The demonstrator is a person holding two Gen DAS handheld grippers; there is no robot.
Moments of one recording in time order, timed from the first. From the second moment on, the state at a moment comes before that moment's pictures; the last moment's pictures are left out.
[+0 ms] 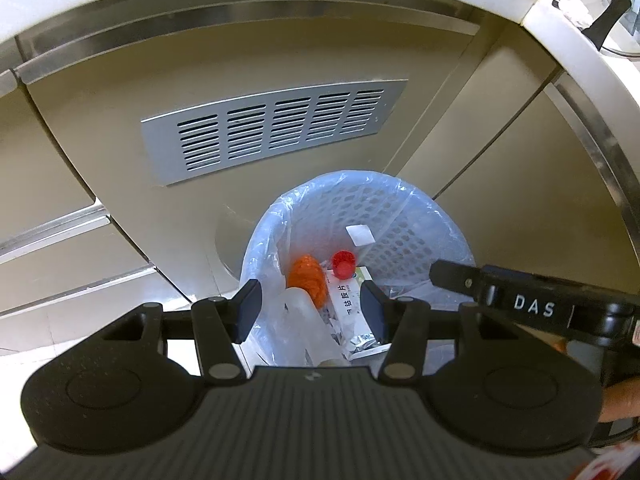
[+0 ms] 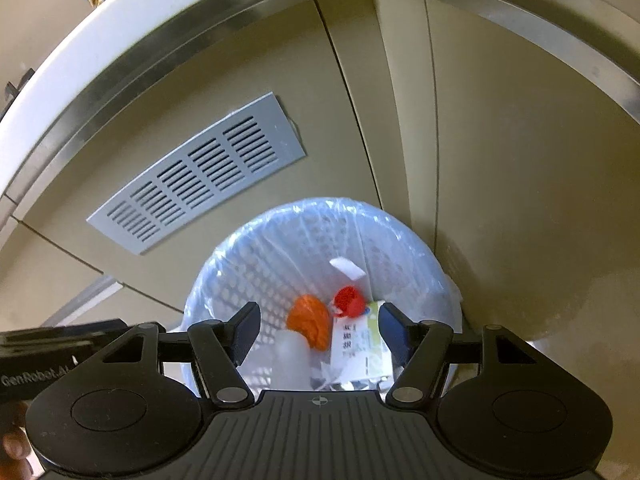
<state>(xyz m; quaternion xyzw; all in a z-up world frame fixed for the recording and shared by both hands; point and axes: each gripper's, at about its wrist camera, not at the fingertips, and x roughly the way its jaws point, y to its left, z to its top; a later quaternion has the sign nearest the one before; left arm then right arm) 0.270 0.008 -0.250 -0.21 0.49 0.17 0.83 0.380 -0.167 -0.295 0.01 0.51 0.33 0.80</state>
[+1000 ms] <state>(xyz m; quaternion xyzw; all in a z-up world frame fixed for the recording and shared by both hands) 0.191 -0.002 -0.153 -0.19 0.44 0.15 0.86 0.301 -0.202 -0.176 0.01 0.46 0.33 0.83</state>
